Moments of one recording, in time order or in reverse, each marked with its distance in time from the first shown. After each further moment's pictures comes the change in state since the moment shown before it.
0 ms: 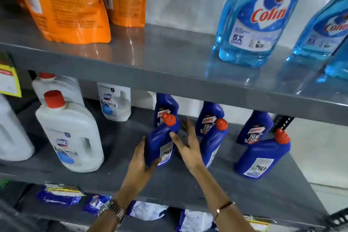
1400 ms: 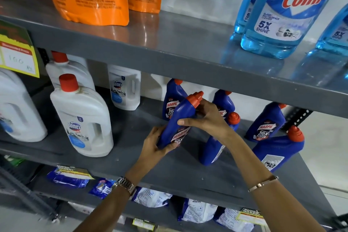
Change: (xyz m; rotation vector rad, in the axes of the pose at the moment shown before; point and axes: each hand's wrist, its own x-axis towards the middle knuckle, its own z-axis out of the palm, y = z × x) left_hand 0.017 0.041 -0.008 -0.169 -0.112 -0.037; right_hand 0.027 -0.074 -0.033 -0.192 -0.363 -0.112
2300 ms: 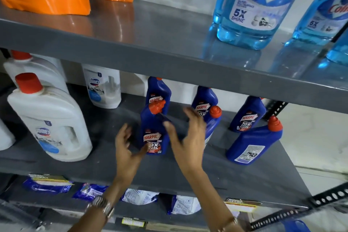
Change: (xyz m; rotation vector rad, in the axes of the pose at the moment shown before) left_hand -0.020 -0.020 0.006 -0.251 0.329 -0.159; right_hand -0.044 0.042 0.062 -0.372 0.763 -0.197
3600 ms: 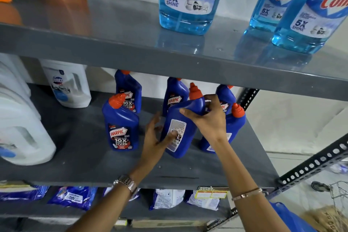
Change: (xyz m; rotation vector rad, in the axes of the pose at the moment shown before) left_hand -0.043 0.031 0.134 -0.161 -0.450 -0.036; right_hand 0.065 0.064 -0.119 0.075 -0.121 0.402
